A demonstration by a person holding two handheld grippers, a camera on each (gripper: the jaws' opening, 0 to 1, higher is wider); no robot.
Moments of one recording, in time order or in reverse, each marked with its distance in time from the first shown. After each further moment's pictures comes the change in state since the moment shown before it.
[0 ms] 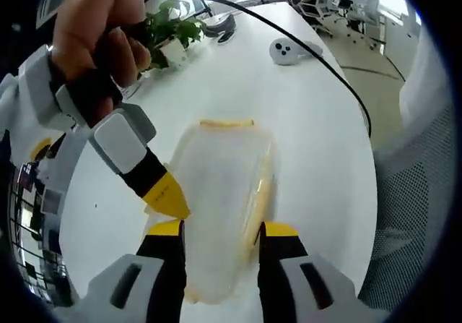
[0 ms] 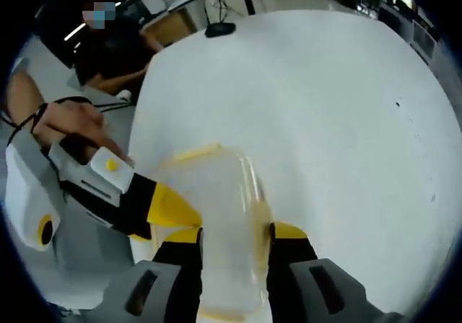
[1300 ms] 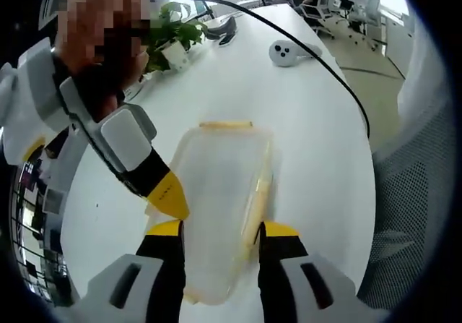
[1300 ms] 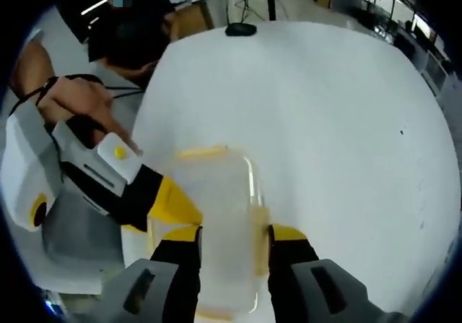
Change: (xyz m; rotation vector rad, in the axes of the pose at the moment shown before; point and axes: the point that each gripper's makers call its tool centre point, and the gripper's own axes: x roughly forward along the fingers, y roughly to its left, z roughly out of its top) left arm -0.002 -0.004 0.002 -0.001 -0.006 0.015; right arm 0.000 0.007 0.002 -0.171 0.043 -0.033
